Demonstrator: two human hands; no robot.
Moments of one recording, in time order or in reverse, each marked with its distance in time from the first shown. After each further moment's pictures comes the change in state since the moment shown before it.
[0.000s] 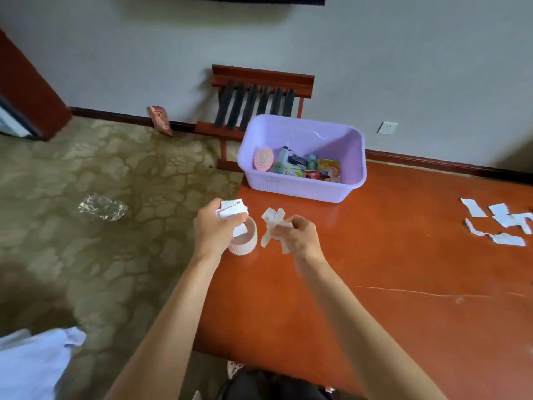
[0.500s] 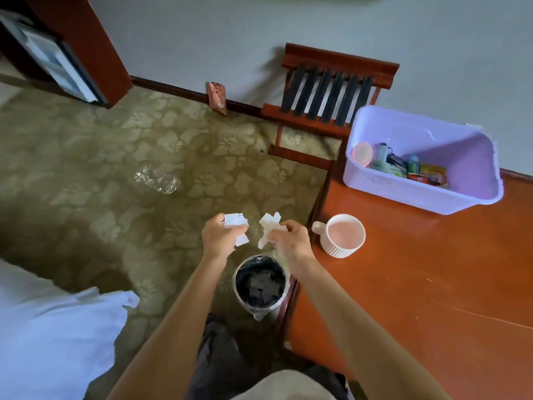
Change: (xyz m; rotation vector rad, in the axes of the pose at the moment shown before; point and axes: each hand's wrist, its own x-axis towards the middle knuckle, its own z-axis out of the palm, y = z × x) left_hand 0.073 -0.129 -0.160 -0.106 0.127 -0.322; right_hand 0.018 0.044 0.220 -0.135 -0.131 0.175
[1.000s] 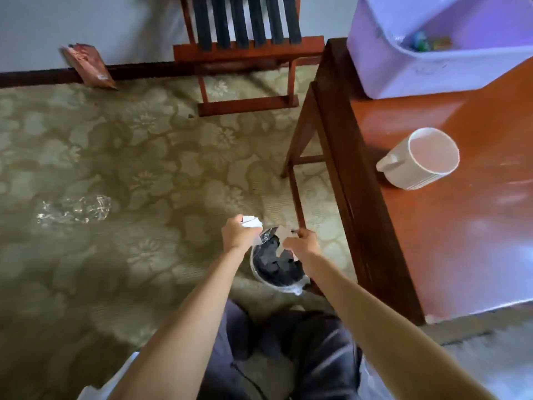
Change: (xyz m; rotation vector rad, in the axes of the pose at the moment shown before) left_hand 0.208 -0.111 0.008 0.482 -0.528 0.025; right_hand 0.130 0.119 0.139 0.112 0.420 0.374
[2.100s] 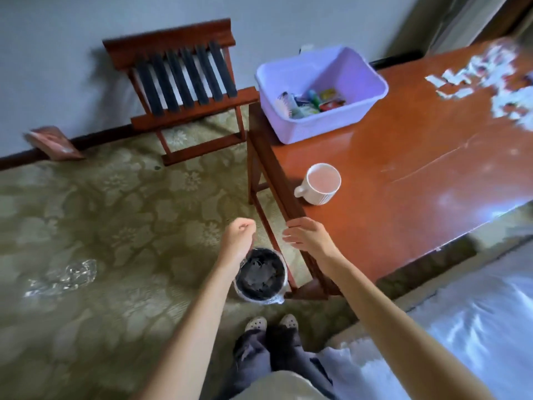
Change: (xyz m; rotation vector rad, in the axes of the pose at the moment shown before) left_hand -0.137 0.122 -0.012 -0.026 -0.257 0.201; right_hand -0.131 -0.049 -0.133 0.224 0.017 -0.253
